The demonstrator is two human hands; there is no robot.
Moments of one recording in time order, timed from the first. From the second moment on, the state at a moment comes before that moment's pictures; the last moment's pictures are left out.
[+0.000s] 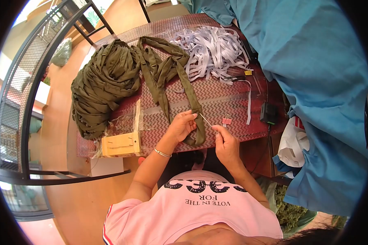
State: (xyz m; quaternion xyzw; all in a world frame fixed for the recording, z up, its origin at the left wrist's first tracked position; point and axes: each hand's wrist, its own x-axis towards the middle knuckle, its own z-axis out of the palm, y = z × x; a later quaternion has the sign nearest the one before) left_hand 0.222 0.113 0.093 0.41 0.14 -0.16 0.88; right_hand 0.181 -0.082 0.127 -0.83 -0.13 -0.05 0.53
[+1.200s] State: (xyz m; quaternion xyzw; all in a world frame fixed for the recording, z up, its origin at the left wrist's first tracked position) left_hand 0.209 0.110 0.072 0.60 0.12 -0.15 0.78; right_hand 0.164 -0.086 0.135 -0.87 -0.15 -0.07 0.46
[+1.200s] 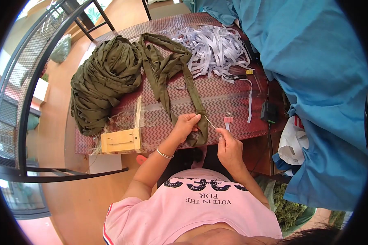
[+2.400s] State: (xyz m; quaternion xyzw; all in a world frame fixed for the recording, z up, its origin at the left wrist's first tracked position) left_hand 0.175 0.087 0.104 0.76 -0.25 -0.18 0.57; right_hand 0.190 -0.066 0.109 -0.79 -0.18 -0.08 0.58
